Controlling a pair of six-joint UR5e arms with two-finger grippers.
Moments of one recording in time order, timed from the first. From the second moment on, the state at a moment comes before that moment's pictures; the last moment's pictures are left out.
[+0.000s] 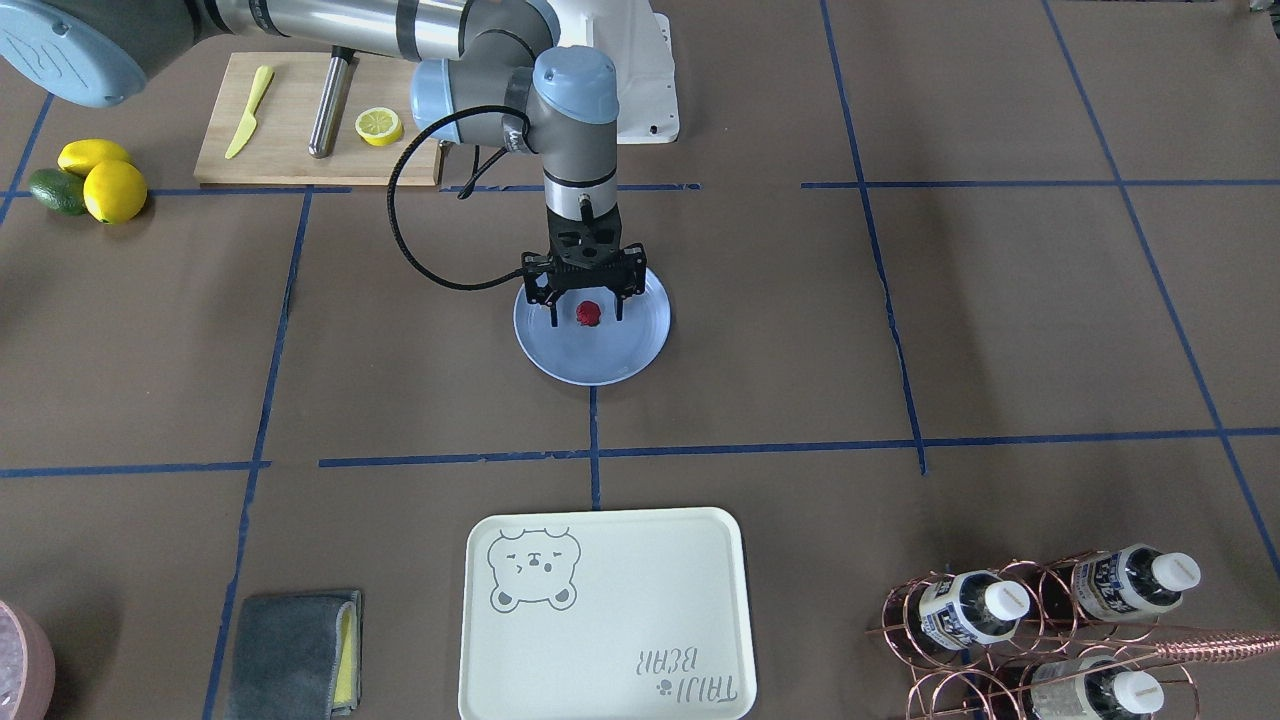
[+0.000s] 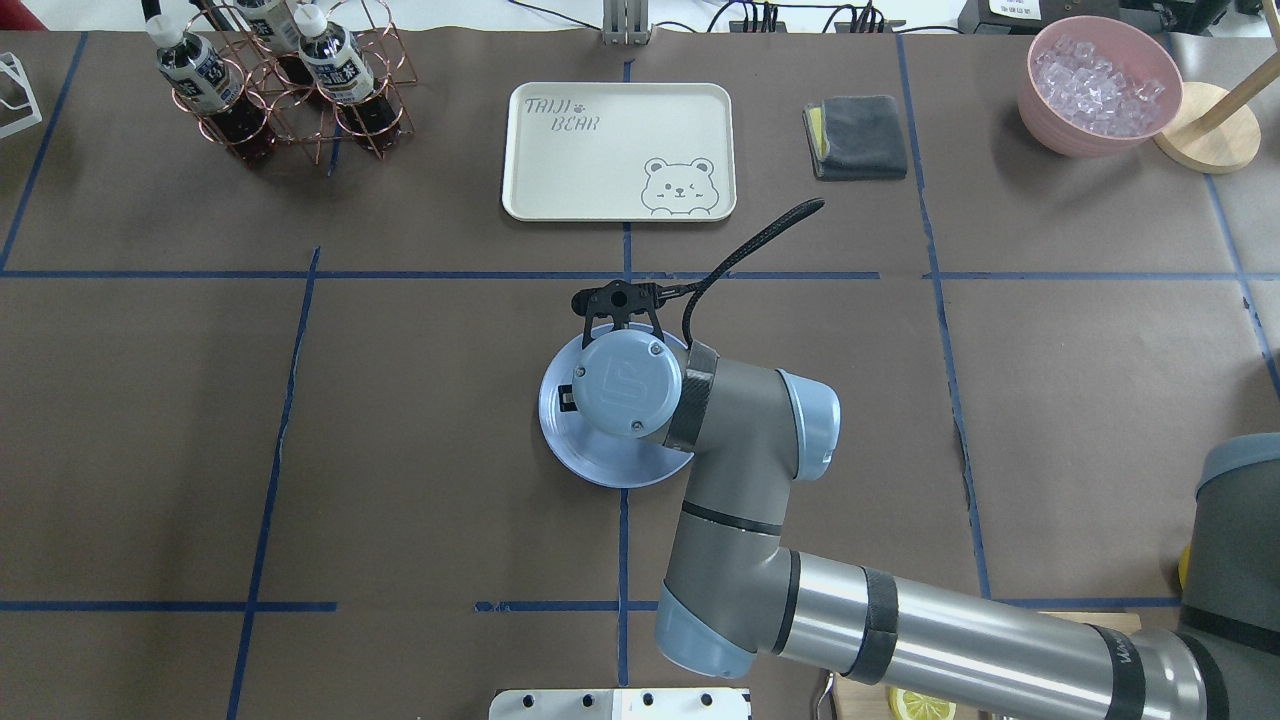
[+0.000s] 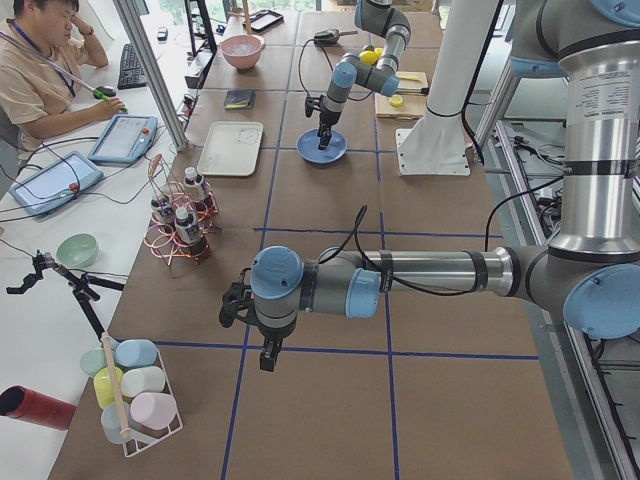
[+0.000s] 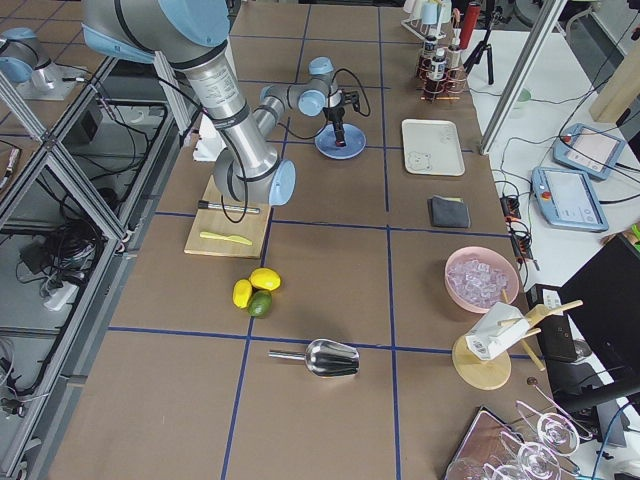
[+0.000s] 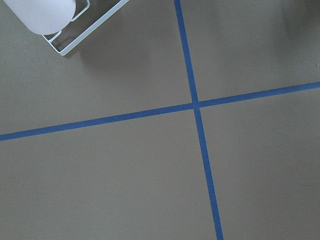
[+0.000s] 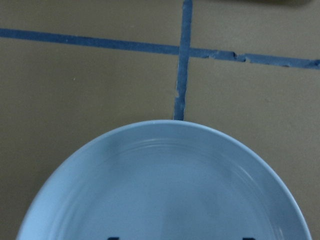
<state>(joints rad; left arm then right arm) -1.63 -1.51 -1.62 -1.70 -2.36 0.13 0.40 -0.79 1.53 -1.49 1.54 1.20</state>
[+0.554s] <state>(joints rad) -1.63 -1.50 -1.62 -1.68 -2.35 0.13 0.79 -1.08 1.74 -1.49 1.86 0.72</state>
